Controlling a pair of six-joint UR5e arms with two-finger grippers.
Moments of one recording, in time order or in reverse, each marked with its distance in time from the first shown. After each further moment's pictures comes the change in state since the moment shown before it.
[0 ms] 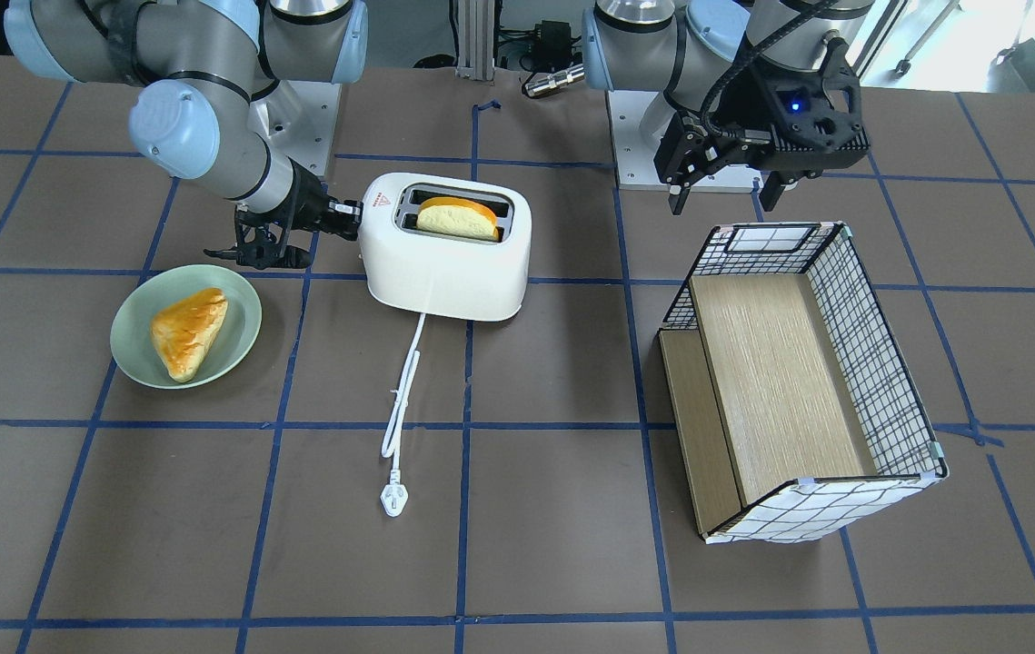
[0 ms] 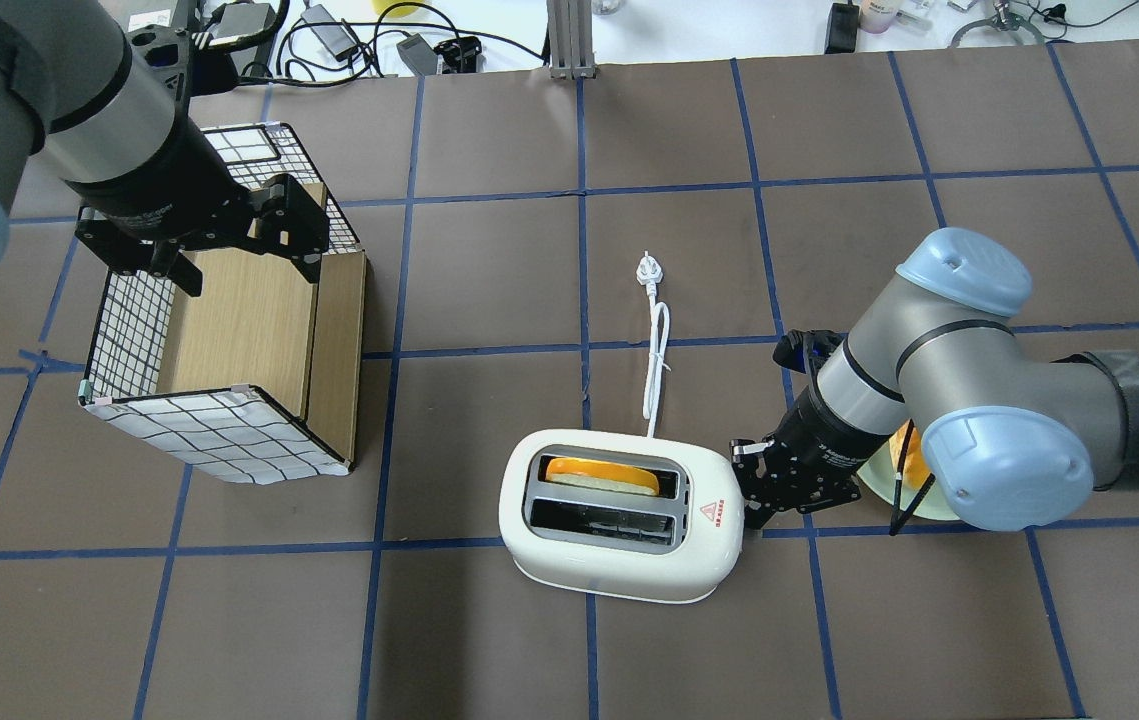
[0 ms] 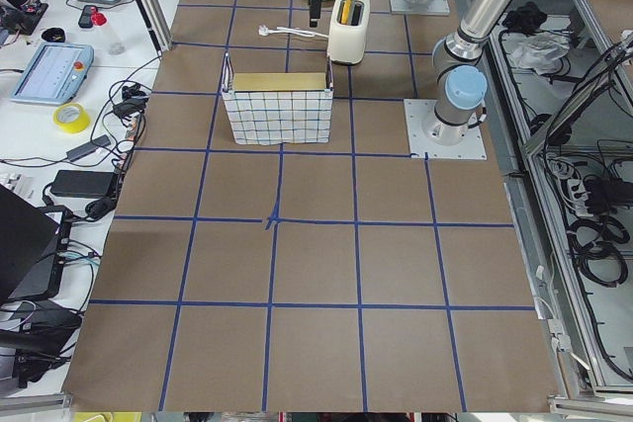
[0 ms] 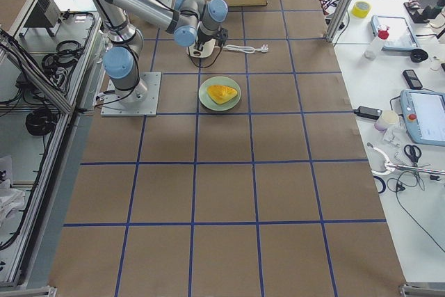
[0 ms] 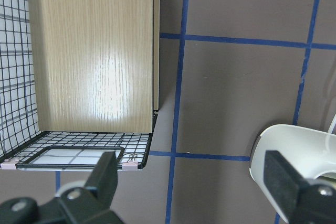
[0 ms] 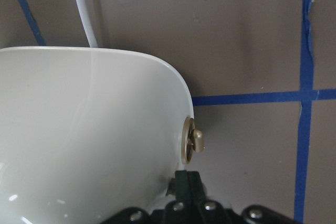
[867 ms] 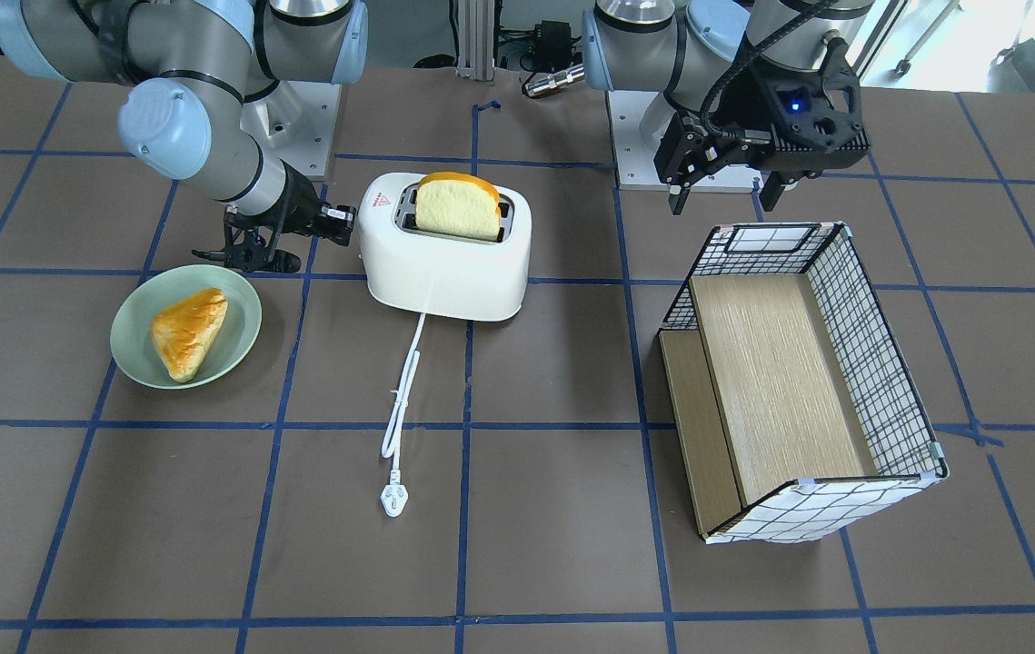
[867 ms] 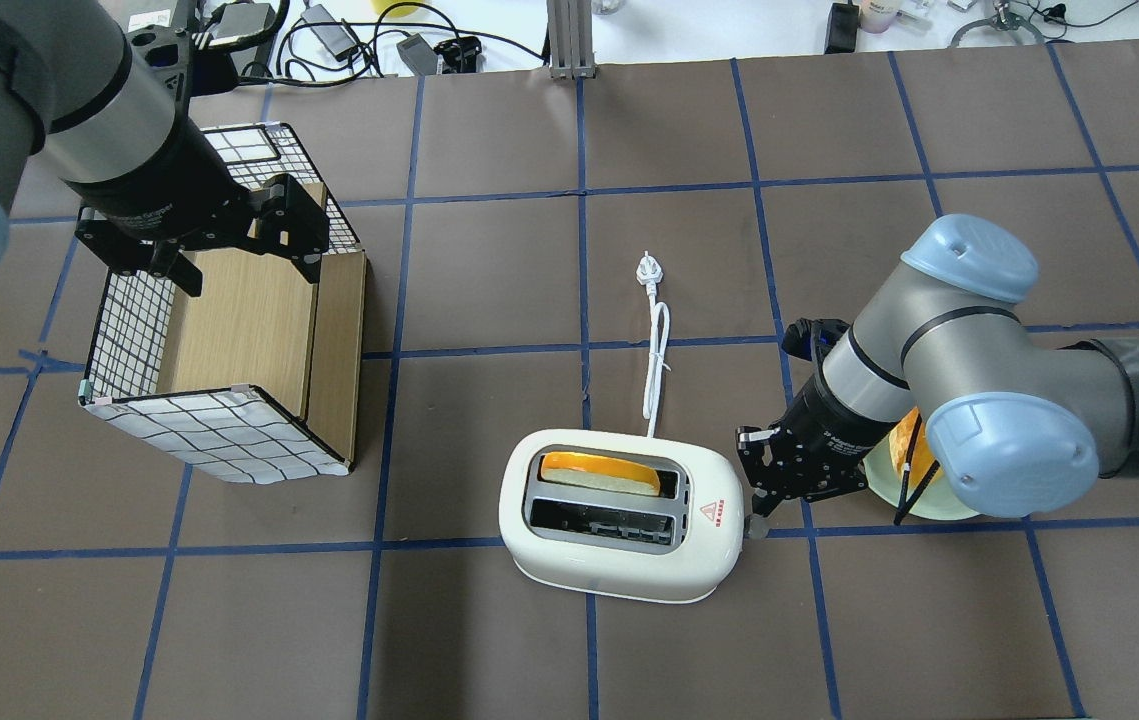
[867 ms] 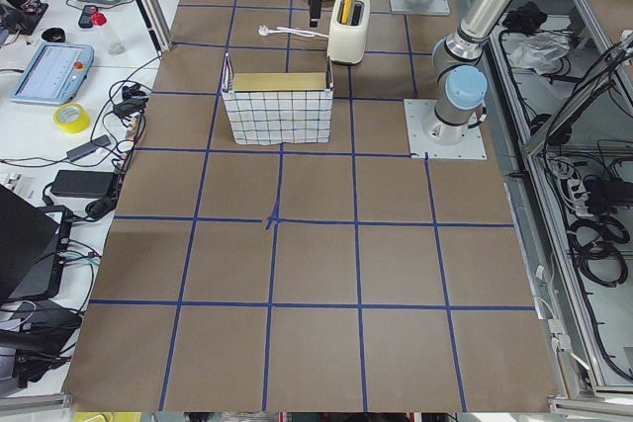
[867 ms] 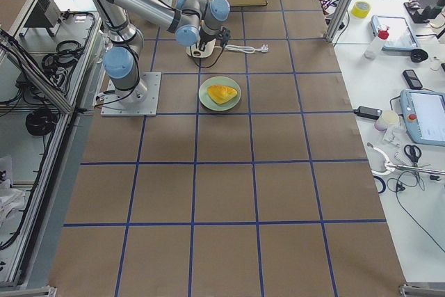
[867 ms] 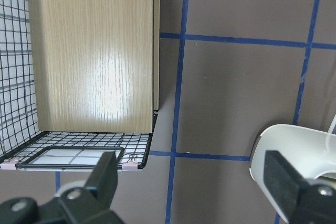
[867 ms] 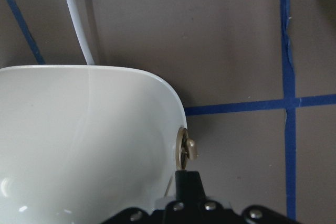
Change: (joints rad) left arm 0.000 0.001 0.000 0.000 0.000 0.000; right arm -0.005 -0.006 -0.046 0.015 -0.028 0.050
